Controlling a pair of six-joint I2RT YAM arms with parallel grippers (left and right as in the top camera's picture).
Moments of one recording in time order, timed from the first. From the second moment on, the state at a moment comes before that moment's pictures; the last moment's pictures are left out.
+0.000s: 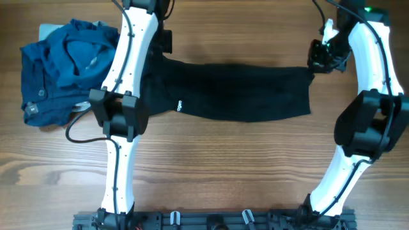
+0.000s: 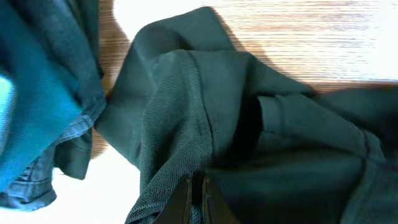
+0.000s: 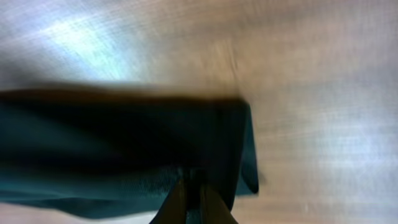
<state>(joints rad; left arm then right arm) -0.24 2.50 2.64 -1.68 -0.15 -0.26 -0.17 2.17 1.99 -1.37 -0.16 0.09</state>
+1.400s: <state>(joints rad) -0.13 2.21 2.28 -1.36 -0.15 -0.33 -0.21 2.15 1.55 -1.03 -0.19 -0.10</state>
